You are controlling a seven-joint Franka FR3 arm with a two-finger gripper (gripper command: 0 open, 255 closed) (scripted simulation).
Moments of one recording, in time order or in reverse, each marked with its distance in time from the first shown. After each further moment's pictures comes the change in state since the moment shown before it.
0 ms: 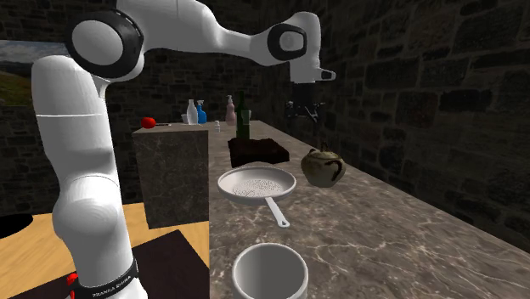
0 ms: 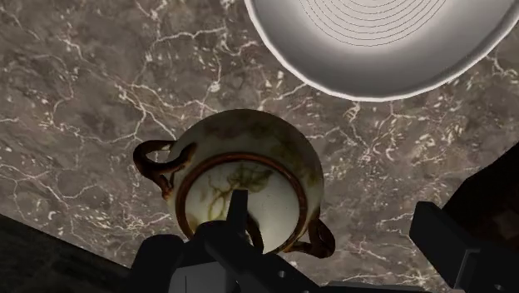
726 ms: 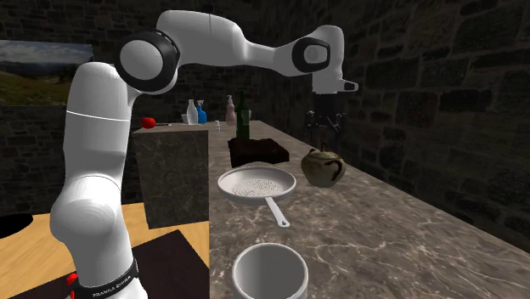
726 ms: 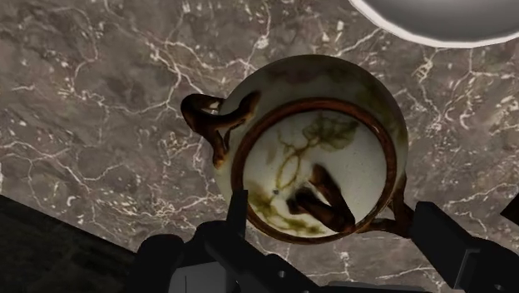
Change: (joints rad) arm -0.046 0.224 -0.028 0.210 0.042 -0.006 -0.051
